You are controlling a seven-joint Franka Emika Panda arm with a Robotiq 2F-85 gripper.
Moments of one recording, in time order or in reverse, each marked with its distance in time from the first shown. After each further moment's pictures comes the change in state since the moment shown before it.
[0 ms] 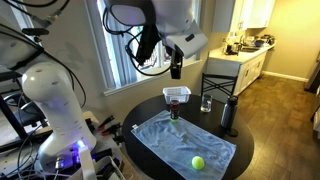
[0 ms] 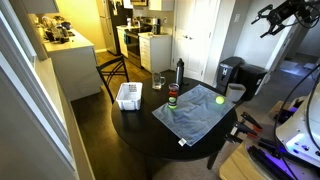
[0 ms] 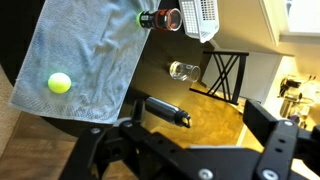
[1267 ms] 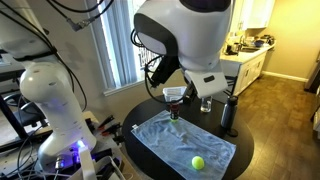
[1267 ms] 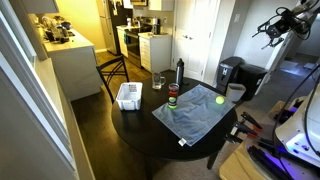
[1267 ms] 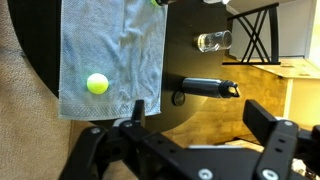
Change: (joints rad) arm -0.053 0.361 -0.086 0.130 0.229 -0.030 -0.029
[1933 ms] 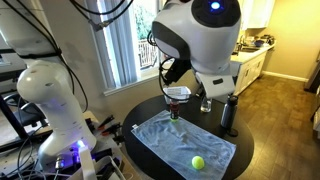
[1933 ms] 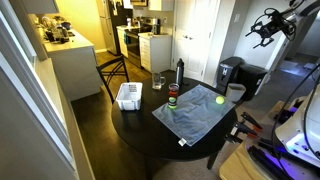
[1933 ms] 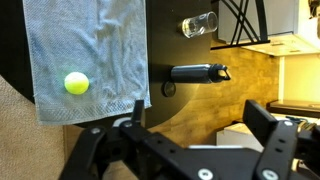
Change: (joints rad) arm -0.060 0.148 0.103 0.083 0.212 0.018 0.012
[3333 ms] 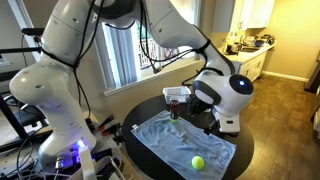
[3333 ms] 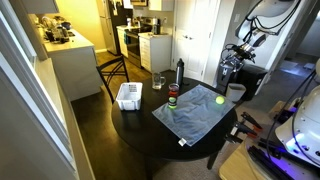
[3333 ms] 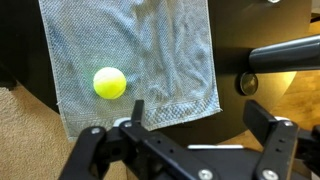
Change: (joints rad) arm -0.165 0.660 0.344 0.384 0.076 0.149 0.191
